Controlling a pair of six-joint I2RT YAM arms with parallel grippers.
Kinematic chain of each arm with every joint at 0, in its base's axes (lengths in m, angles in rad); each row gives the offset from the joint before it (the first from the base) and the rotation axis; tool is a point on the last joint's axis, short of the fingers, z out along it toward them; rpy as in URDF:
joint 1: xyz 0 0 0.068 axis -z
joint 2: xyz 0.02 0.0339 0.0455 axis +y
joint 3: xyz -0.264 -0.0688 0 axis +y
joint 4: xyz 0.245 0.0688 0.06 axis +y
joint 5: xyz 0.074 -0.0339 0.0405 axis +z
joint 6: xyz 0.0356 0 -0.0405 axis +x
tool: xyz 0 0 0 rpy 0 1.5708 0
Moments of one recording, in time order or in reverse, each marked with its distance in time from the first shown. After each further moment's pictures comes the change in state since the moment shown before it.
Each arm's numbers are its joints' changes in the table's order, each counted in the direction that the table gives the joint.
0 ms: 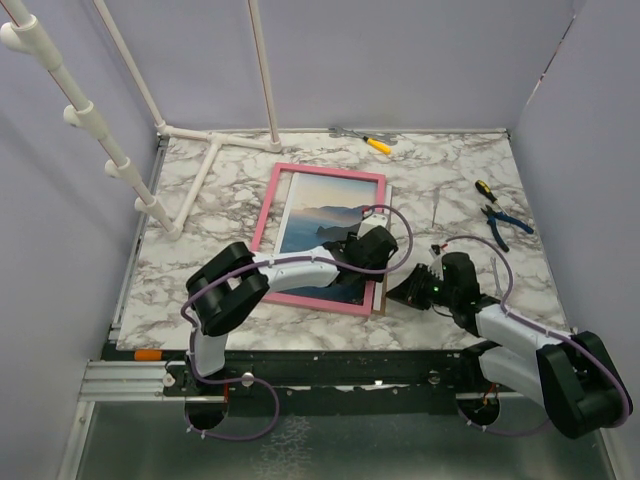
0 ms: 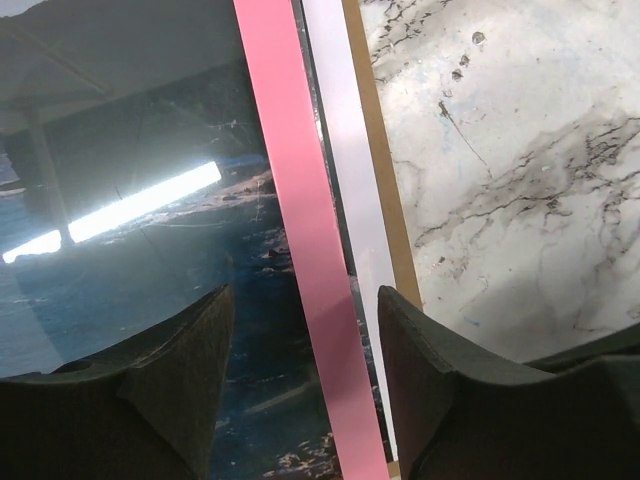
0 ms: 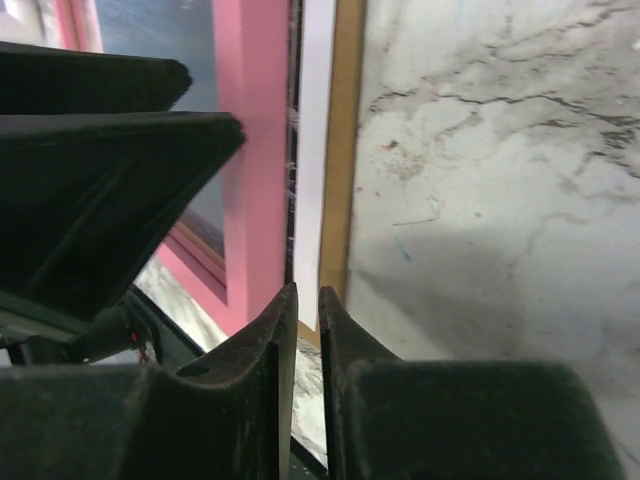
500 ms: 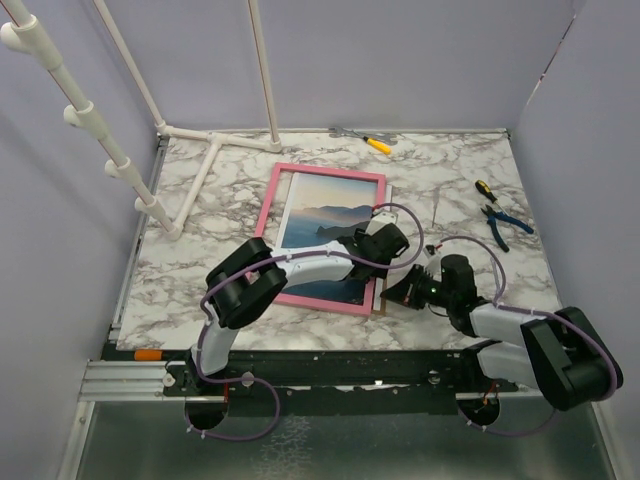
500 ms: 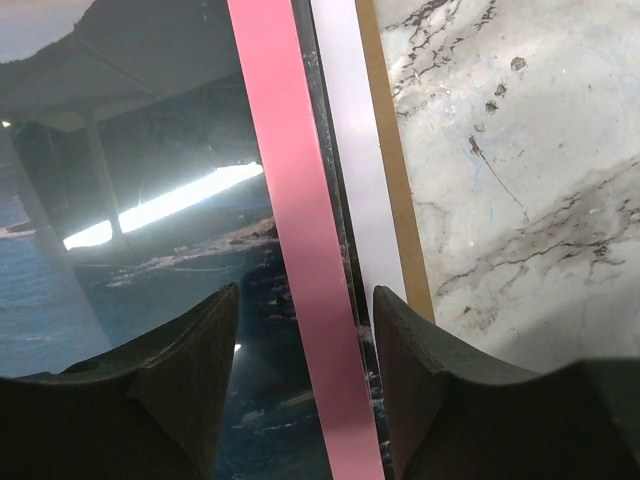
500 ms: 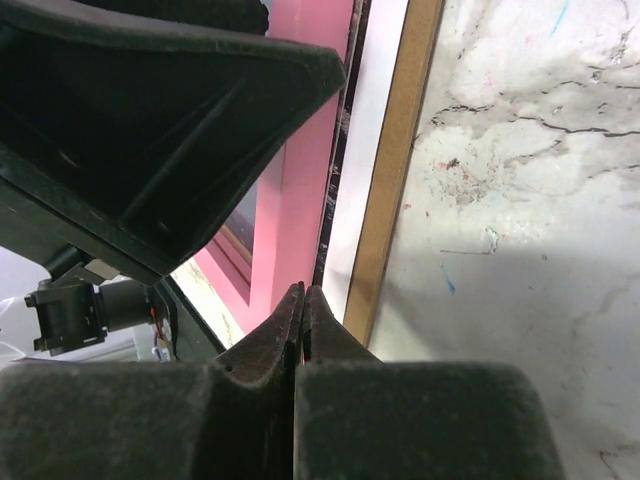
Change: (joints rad) left arm 0.000 0.127 -0.151 0.105 0.061 0.037; right arm 0.000 0.118 0.054 -0.283 0.107 0.012
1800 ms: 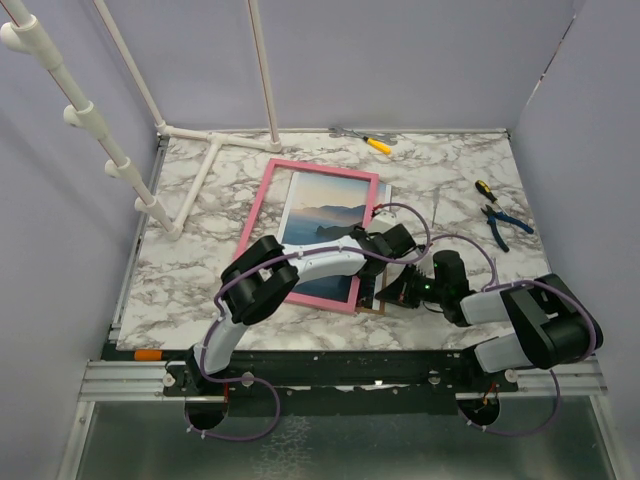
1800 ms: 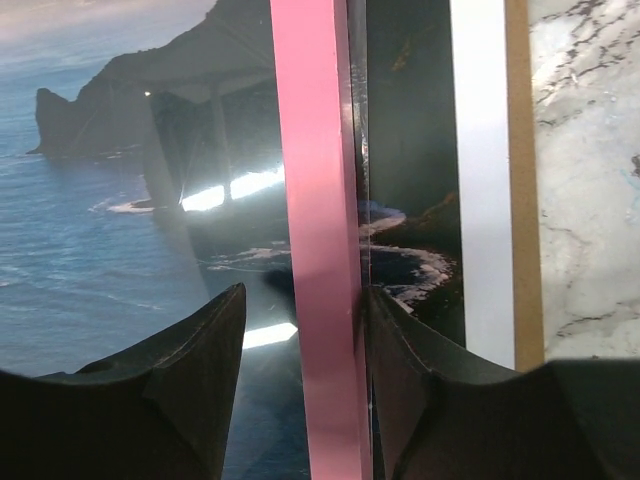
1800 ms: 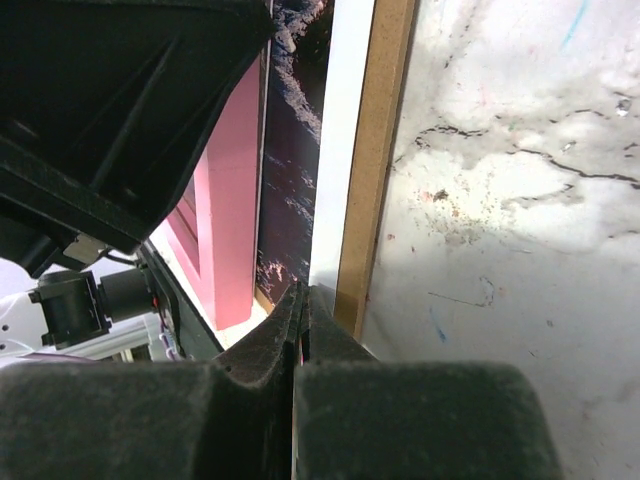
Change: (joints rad) left arm 0.002 0.111 -0.177 0.280 0.196 0.003; right arm 0.000 0.256 -0.047 -0.127 0.051 0.003
